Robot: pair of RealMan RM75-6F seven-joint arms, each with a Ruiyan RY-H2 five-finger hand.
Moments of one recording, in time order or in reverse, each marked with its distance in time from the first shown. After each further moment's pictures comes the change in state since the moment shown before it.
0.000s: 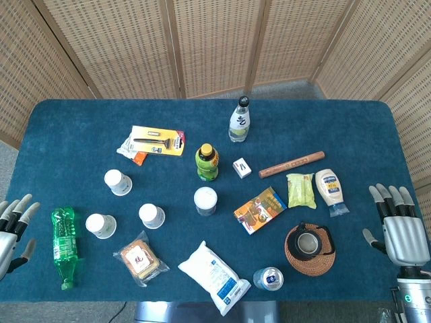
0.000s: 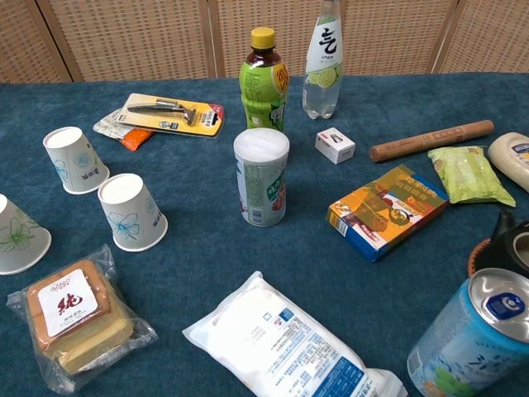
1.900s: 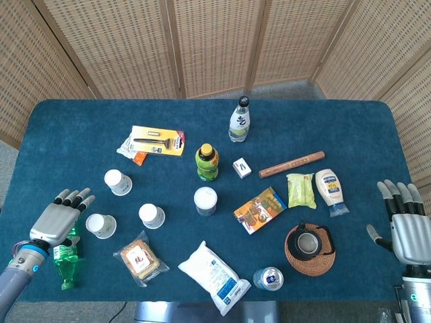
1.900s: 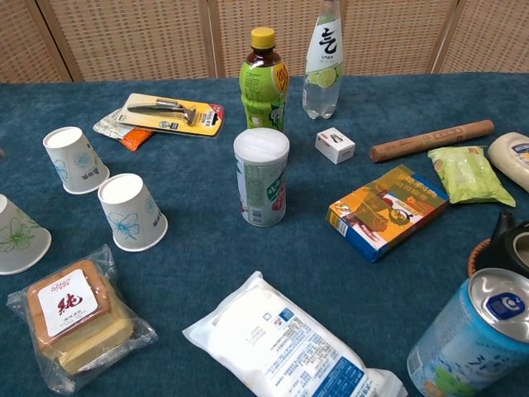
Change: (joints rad) left arm -0.407 0.037 -0.045 -0.297 -0.544 -0.580 0.528; right arm -0.005 0.019 0.022 -0.020 0.017 0.019 0.043
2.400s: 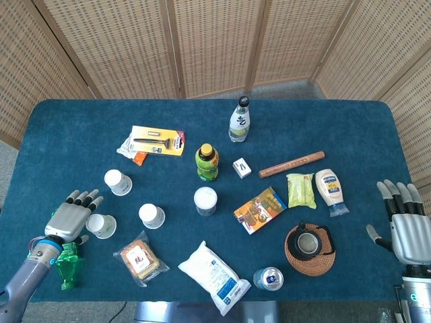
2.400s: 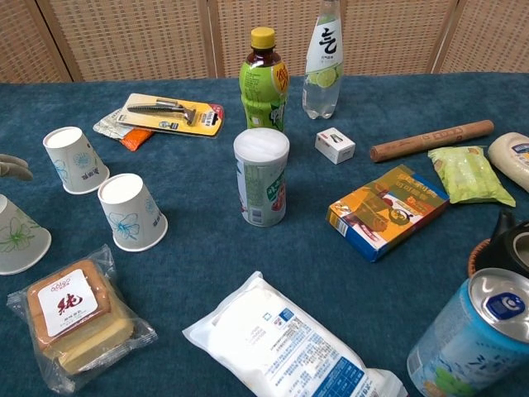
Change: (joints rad) left arm -0.064 -0.119 0.023 0.073 -0.111 -0.013 0.071; right arm 0.001 -0.001 0.000 0.003 0.000 -0.002 0.012
